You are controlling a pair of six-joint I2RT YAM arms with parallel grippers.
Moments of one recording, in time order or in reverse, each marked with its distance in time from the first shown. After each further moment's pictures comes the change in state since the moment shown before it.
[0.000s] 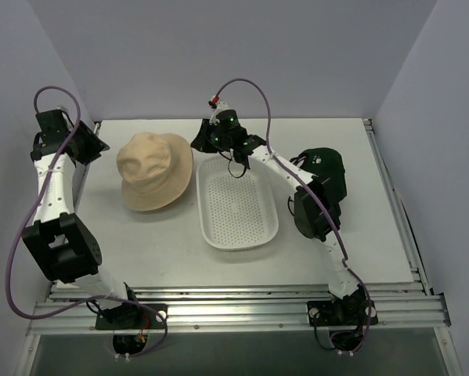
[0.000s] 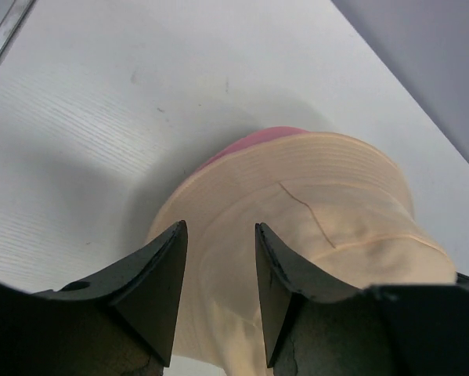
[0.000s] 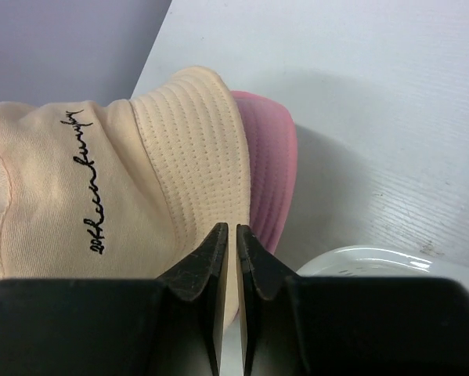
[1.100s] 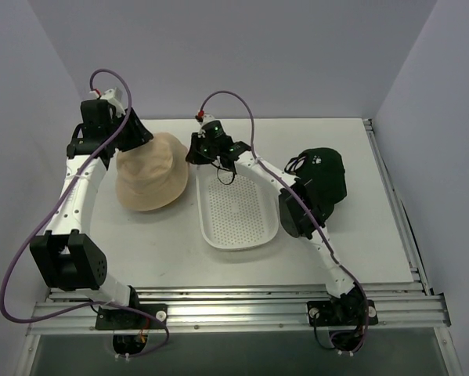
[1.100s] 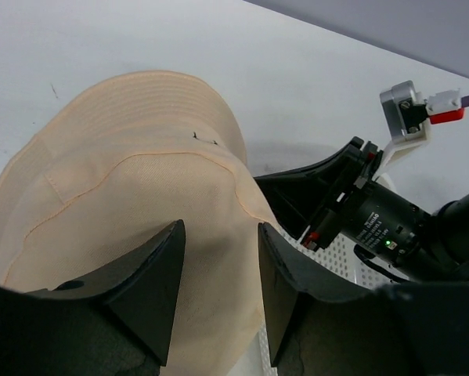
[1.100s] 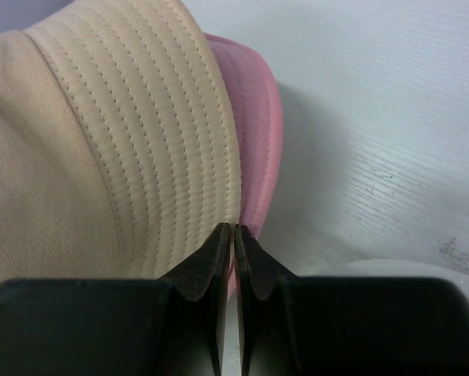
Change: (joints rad) left arm -0.331 -0.127 -0.023 0.089 0.016 0.101; right arm 0.057 0.182 0.183 -0.126 0.061 -0.068
